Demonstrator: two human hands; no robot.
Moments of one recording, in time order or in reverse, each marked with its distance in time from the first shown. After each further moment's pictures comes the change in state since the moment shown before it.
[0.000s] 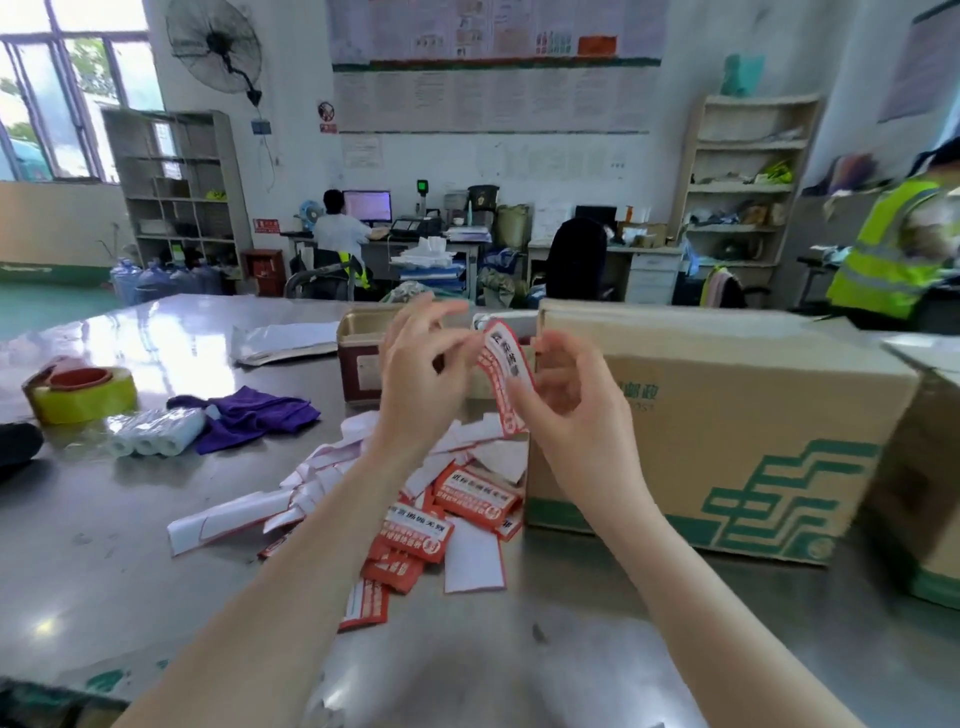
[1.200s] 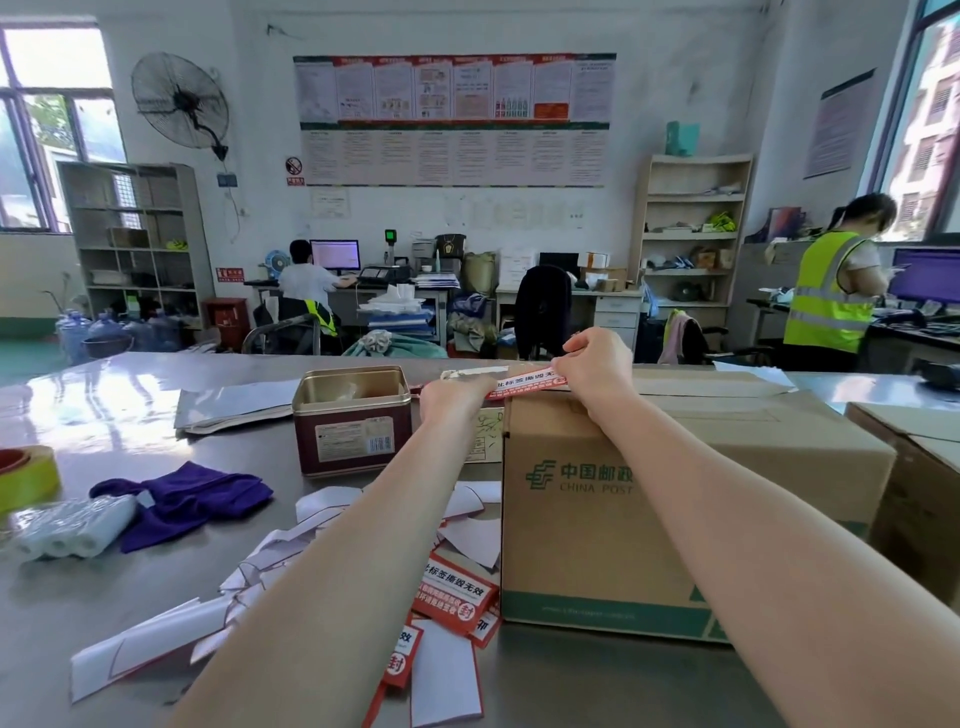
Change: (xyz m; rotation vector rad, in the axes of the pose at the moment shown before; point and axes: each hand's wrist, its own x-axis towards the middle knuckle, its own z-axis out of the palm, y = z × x) left_hand 0.085 0.012 0.088 -0.542 -0.113 -1.101; right_hand 0.166 0.054 -0.032 -0.361 0.154 0.376
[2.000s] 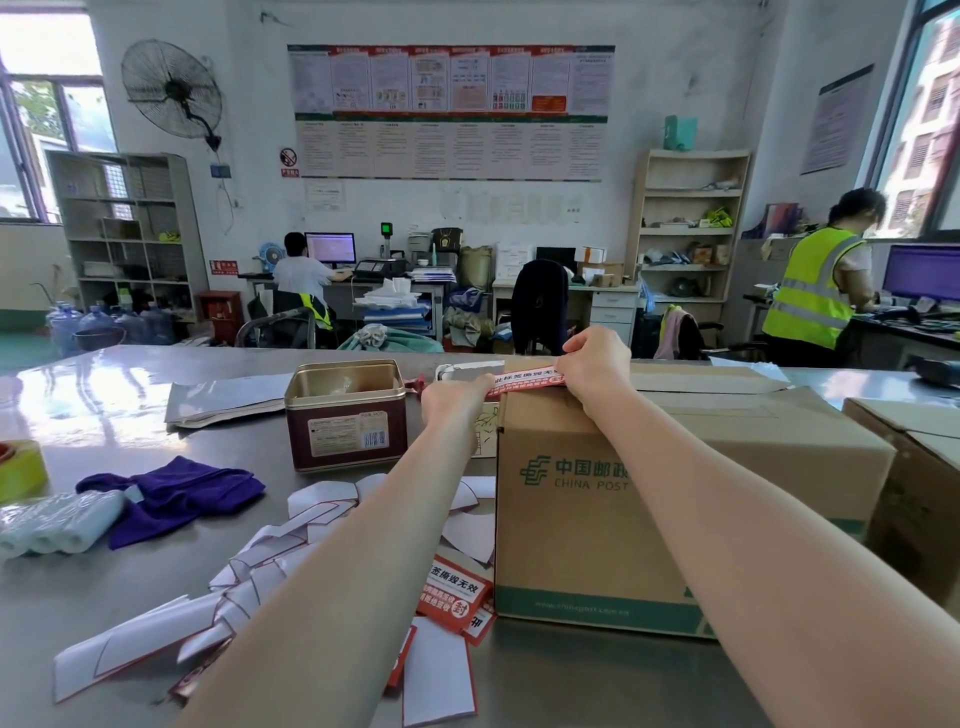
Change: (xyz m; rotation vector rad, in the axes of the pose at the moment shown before) left_hand 0.019 -0.016 0.011 -0.084 -0.001 0.020; right_hand 0.007 0.005 0.005 -0.060 0.015 0.055
